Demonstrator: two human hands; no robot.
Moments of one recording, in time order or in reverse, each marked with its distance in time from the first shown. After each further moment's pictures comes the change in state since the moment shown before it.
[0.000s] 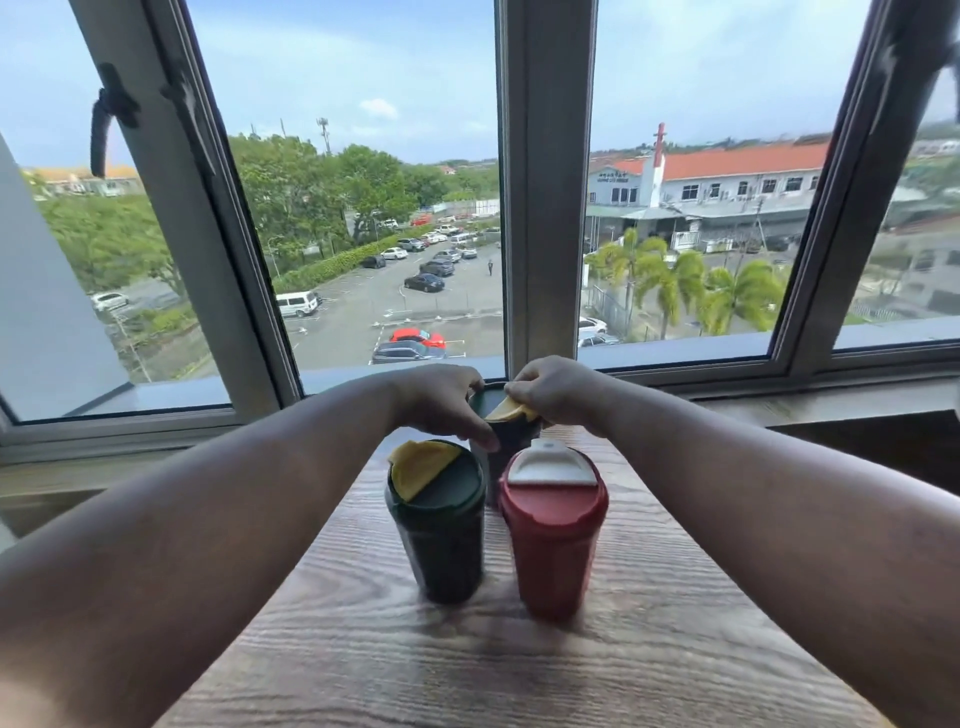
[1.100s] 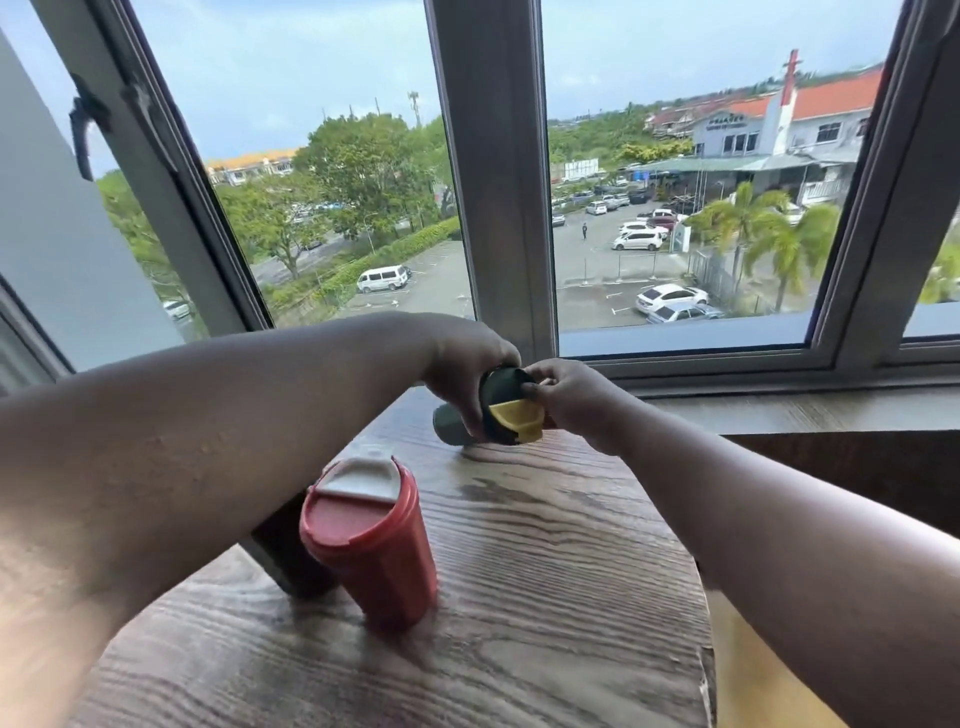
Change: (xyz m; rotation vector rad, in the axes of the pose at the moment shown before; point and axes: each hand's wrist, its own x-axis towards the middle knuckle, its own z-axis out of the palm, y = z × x) left_hand 0.089 0.149 0.008 0.575 -0.140 0.006; right_hand 0.032 0.153 -0.065 0.471 -0.138 -0.132
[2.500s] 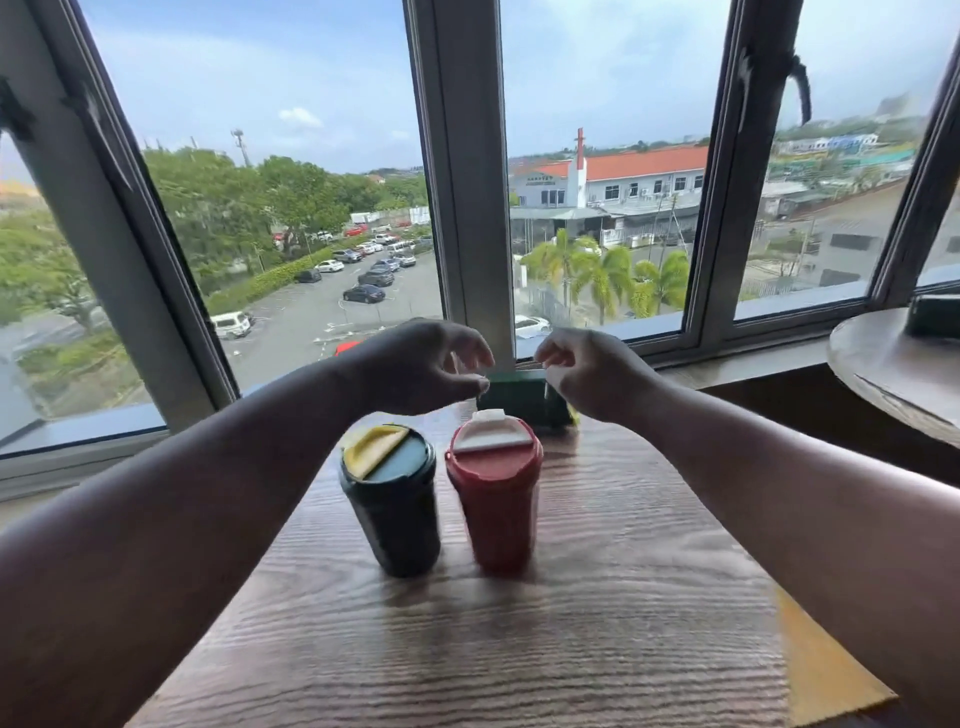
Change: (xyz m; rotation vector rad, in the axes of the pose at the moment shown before) left_hand -0.142 -0.083 0.054 -0.510 0.508 0.341; right_hand -0.112 -0.111 0.093 -0.664 0.470 -0.067
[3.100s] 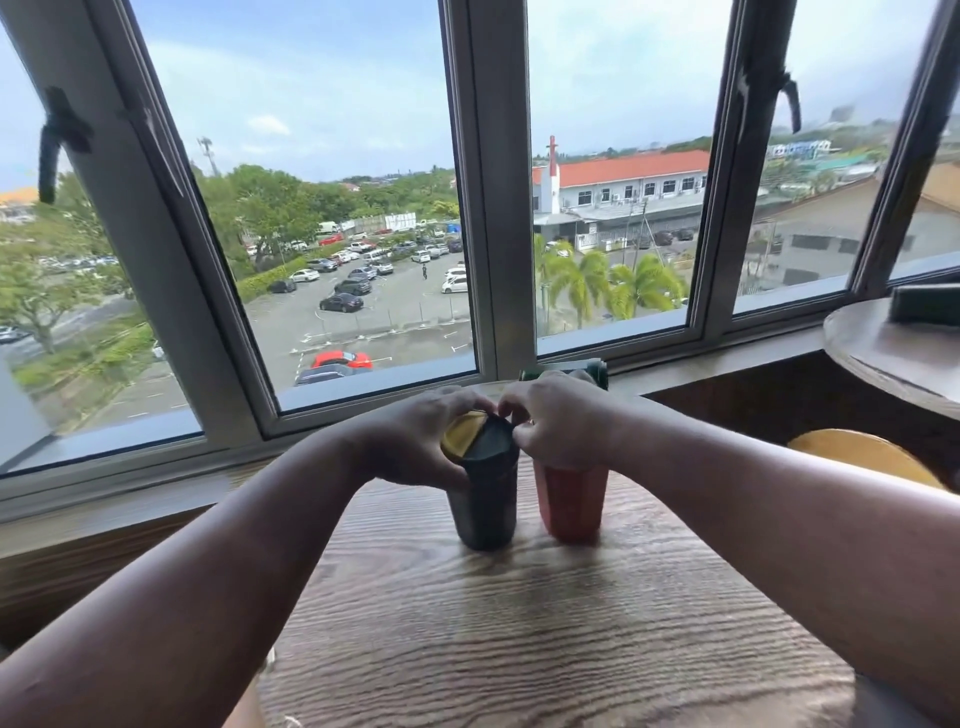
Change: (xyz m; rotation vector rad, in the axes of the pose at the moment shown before) left_hand -0.092 -0.055 0.003 -0.102 -0.263 -0.020; right_hand -0.043 -0.118 0.056 -0.464 -0.274 -0.104
